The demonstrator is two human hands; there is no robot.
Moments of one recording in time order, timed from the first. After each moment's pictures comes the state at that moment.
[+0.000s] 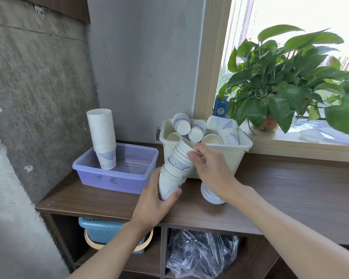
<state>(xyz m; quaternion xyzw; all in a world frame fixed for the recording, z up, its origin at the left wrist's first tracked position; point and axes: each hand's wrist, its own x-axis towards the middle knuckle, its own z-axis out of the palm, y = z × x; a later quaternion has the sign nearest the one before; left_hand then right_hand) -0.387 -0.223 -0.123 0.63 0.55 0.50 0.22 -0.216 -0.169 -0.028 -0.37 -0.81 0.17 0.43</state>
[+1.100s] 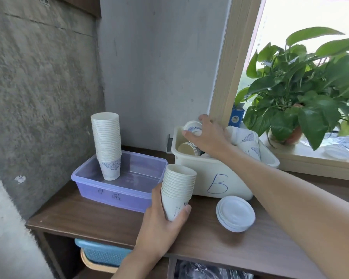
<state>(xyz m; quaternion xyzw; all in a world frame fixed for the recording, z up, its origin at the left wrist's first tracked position) -0.392 -0.212 -0.134 0.56 0.57 0.55 0.23 -0.277 -0.036 0.018 -0.56 -0.79 0.02 0.26</state>
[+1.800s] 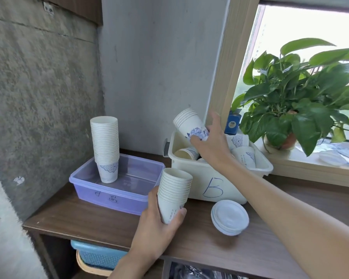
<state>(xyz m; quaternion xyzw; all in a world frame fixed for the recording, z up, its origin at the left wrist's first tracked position) -0.389 -0.214 -0.129 0.57 0.58 0.54 0.22 -0.267 -0.071 0.019 -0.46 -0.73 0.21 0.46</state>
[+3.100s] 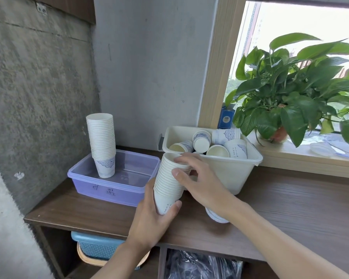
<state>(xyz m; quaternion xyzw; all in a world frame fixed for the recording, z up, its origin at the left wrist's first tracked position) -0.387 -0.222 -0.122 0.58 0.56 0.55 0.22 -0.245 -0.160 -0.033 -0.35 -0.79 0.31 0.40</state>
